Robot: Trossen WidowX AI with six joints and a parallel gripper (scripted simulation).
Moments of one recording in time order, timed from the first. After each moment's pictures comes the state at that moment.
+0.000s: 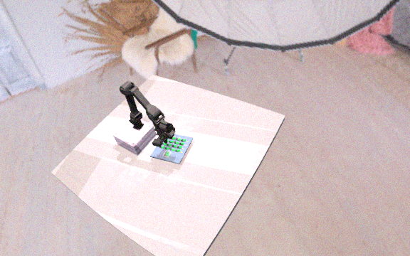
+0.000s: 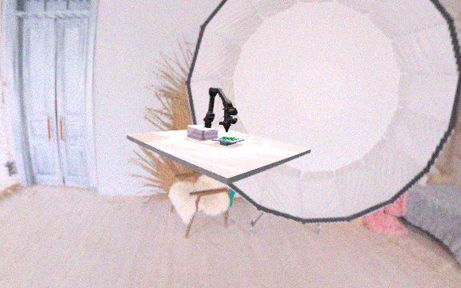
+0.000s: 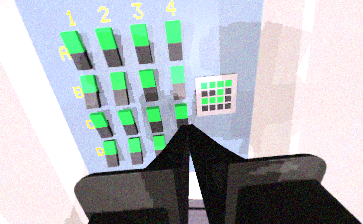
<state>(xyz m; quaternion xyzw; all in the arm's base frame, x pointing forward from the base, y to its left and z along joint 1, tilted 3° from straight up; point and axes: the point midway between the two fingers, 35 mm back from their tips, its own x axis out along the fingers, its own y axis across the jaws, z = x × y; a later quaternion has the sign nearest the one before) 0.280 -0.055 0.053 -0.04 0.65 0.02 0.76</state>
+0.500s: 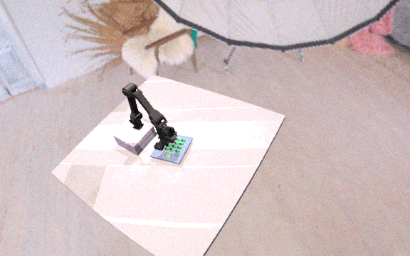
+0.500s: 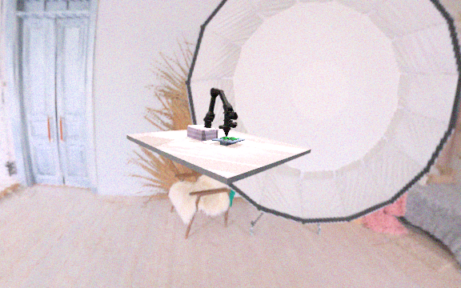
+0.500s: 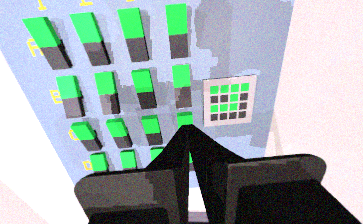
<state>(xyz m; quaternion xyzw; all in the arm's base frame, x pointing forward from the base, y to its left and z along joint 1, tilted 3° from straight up) 0.283 -0.054 0.021 -0.04 0.66 0.03 0.75</state>
